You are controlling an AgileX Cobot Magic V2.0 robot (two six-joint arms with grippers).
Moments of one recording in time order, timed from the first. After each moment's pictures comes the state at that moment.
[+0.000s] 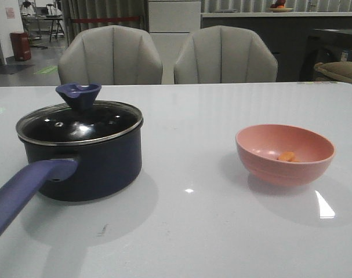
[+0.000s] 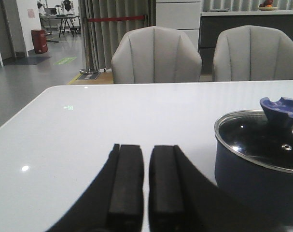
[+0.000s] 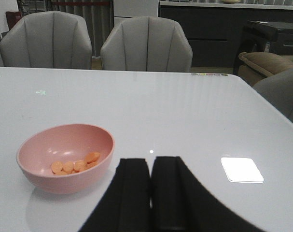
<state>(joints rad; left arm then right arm) 0.01 0.00 0.01 -0.05 0.09 0.04 0.06 -0.01 0.03 -0.05 0.08 0.09</state>
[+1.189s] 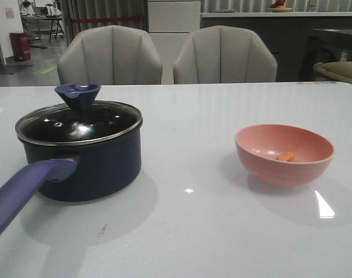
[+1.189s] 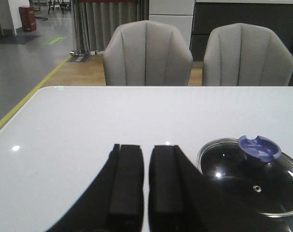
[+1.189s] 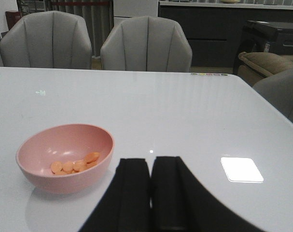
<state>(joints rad) 0.01 0.24 -0.39 -0.09 0.34 0.04 0.06 -0.01 0.03 -0.05 0.08 0.09</state>
